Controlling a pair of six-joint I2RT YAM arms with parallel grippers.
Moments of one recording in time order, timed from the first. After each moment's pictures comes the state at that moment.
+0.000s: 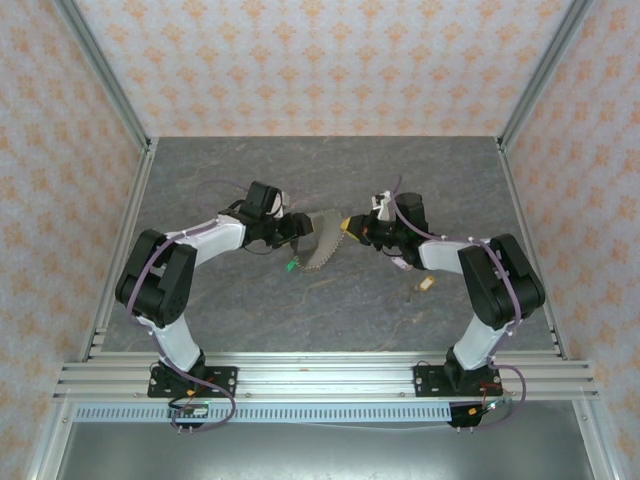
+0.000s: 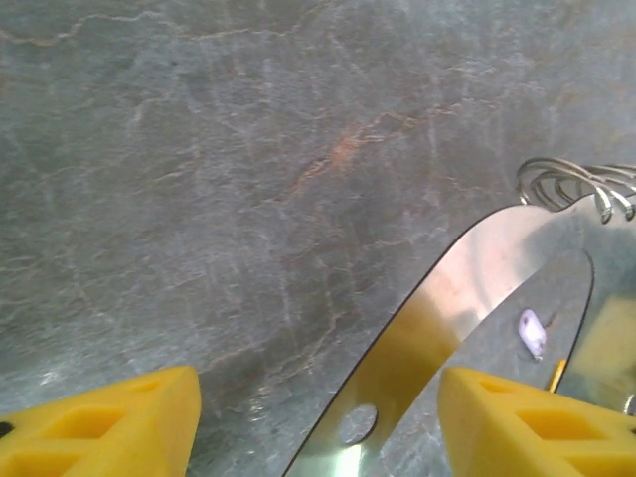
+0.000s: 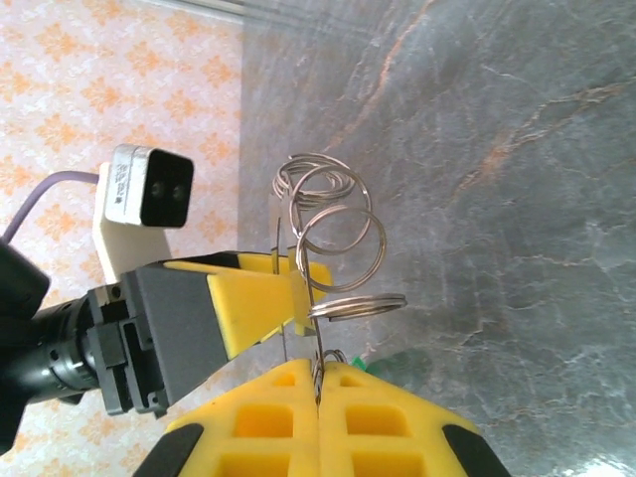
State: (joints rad) left arm -0.34 1.75 1.04 -0.20 0.44 -0.73; right arm 0.35 1.70 0.76 0.47 -0.75 1.00
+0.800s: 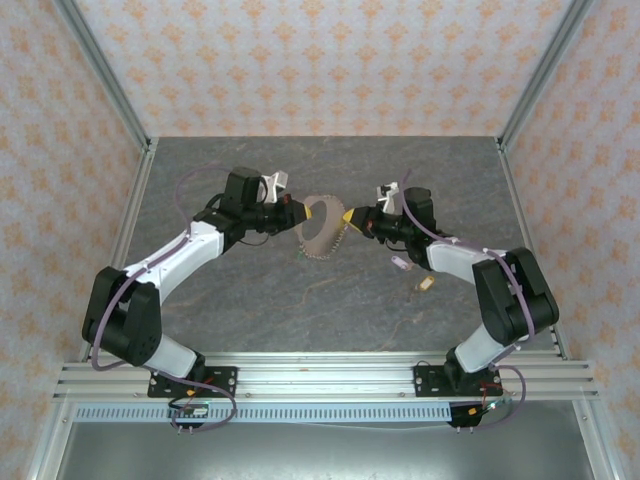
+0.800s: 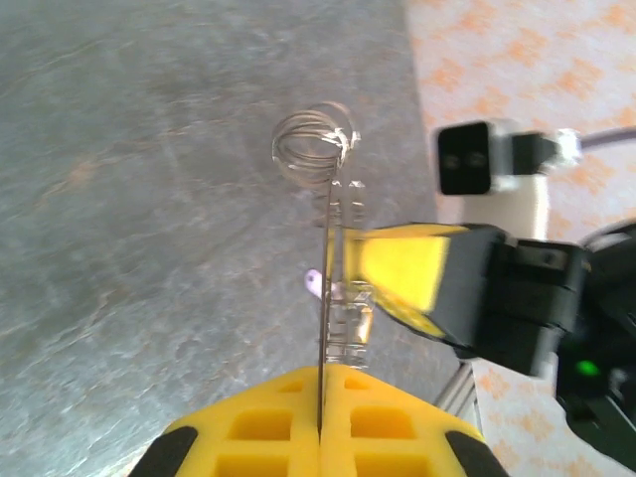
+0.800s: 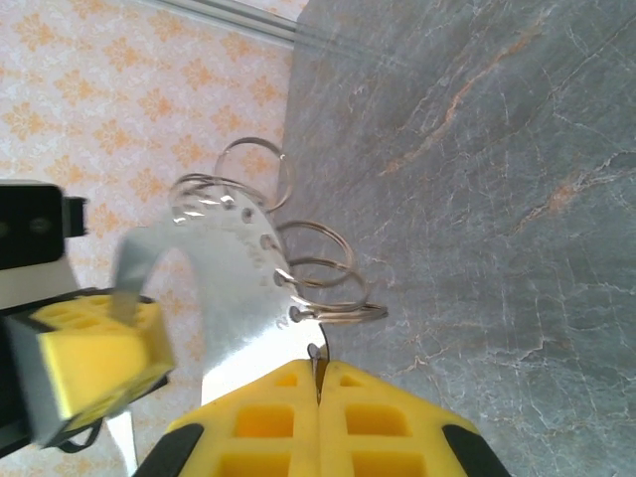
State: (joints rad) left arm -0.35 1.48 1.03 -0.17 0.61 -0.76; right arm 0.34 1.59 0.76 0.44 -0.75 0.99
